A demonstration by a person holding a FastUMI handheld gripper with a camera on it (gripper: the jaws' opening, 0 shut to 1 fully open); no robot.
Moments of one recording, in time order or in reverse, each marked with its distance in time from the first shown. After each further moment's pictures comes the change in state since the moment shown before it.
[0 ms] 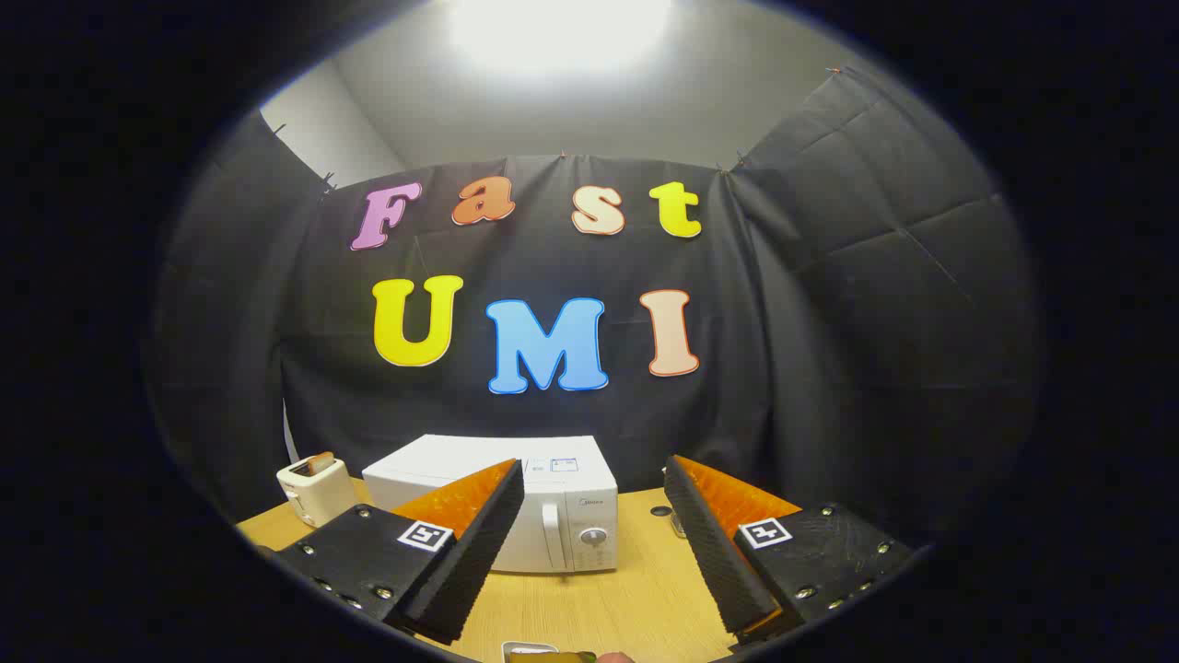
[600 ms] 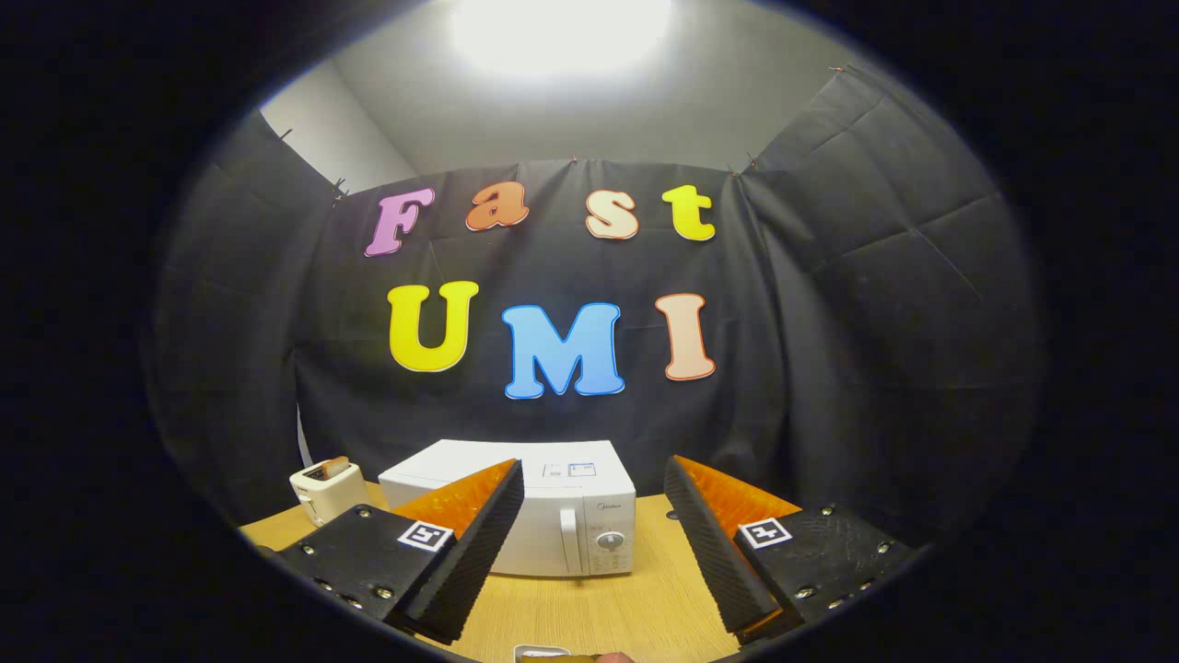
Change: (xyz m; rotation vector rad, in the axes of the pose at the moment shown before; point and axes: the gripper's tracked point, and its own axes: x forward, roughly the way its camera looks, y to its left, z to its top) arm 0.002 0.012 0.004 -0.004 -0.018 0.040
